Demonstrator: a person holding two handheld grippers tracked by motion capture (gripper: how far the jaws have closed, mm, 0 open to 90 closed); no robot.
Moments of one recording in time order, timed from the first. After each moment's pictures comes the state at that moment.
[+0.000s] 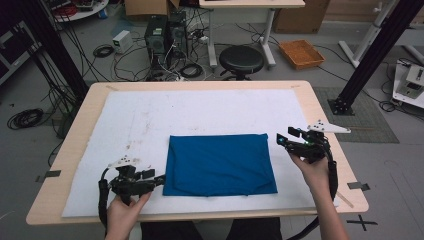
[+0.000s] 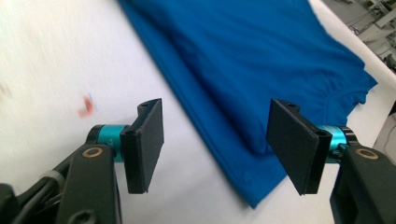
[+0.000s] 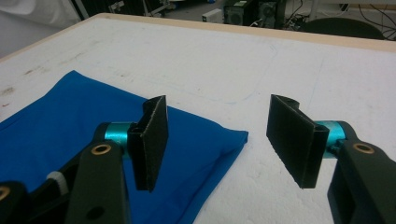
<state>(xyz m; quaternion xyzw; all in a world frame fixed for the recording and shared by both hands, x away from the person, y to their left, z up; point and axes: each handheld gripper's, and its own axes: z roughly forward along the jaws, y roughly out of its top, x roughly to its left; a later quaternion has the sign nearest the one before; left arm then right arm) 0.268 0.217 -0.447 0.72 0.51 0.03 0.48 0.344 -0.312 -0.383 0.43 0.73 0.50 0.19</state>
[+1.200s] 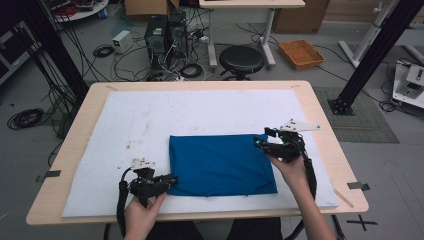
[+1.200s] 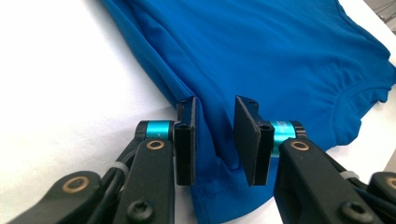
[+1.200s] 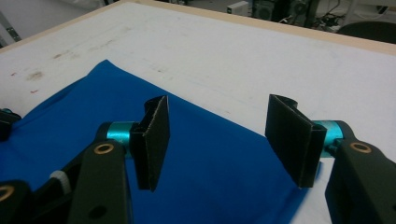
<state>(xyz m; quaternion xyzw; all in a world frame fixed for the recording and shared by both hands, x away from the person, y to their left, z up) 0.268 0.172 -0.453 0.73 0.52 0.04 0.45 0.350 -0.250 -0.385 0.38 0.76 0.49 0.18</state>
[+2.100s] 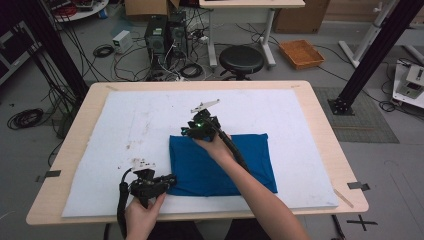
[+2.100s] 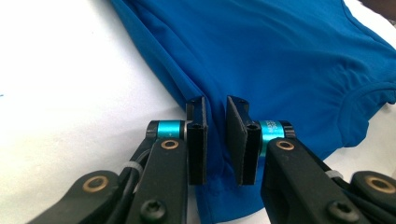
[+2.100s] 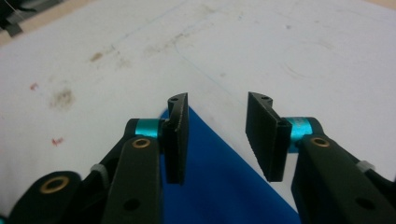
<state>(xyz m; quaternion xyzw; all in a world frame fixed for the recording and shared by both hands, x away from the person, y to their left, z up) 0.266 0.171 -0.455 0.72 0.52 0.06 0.45 0.438 -0.033 -0.404 0.32 0.84 0.43 0.08</state>
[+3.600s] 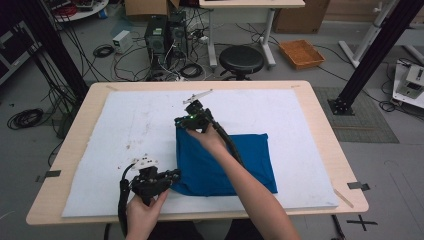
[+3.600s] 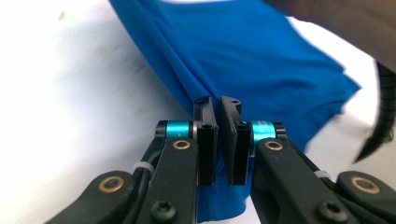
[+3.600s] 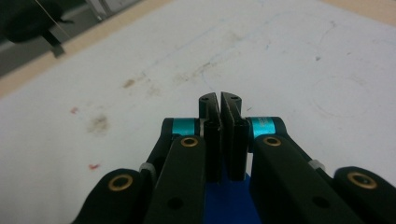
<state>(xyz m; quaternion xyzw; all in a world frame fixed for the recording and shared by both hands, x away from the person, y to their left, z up) 0.258 0.150 -0.412 0.74 0.45 0.08 0.49 0.453 -0.019 -0.380 0.29 0.84 0.46 0.03</state>
